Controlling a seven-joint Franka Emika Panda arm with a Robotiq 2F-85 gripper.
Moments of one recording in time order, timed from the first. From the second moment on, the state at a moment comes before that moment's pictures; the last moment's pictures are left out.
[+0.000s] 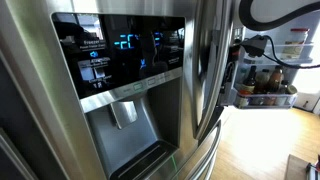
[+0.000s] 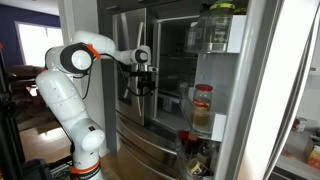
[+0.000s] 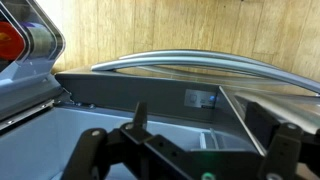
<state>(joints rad) 0.02 -0.35 0.15 -2.07 -0.11 1.68 0.03</state>
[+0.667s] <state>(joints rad) 0.02 -0.35 0.12 -2.08 -0.11 1.68 0.04</state>
